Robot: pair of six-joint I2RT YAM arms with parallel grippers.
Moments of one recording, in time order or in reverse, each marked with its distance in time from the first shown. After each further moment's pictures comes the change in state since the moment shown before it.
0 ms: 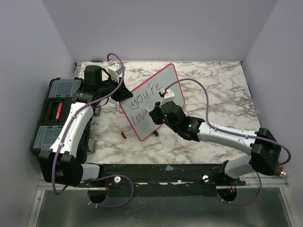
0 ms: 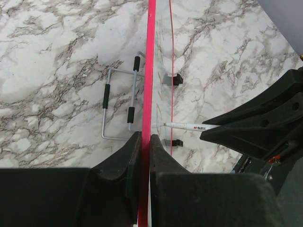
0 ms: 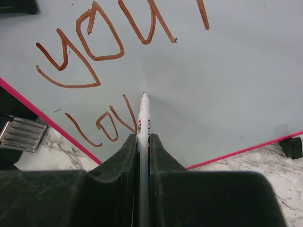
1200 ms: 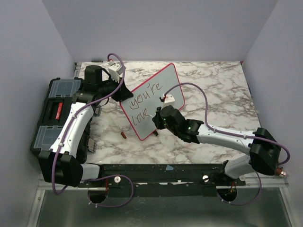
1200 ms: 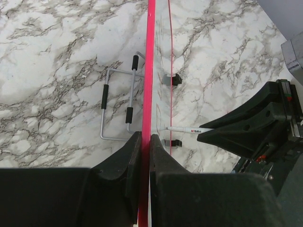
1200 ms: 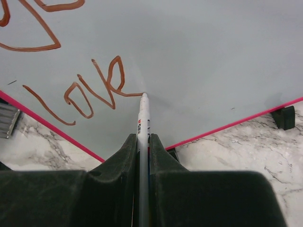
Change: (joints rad) left arm 0.000 0.000 0.000 0.001 -0.004 0.003; right arm 0.001 0.000 -0.051 -0.057 0.011 0.027
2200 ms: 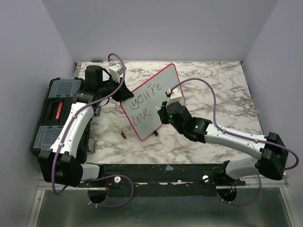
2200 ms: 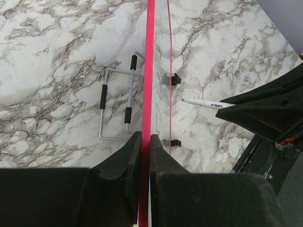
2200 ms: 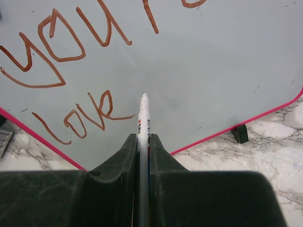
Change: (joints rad) left arm -0.006 0.000 0.000 0.000 0.000 0.000; right arm -0.011 -0.109 0.020 -0.041 0.114 -0.089
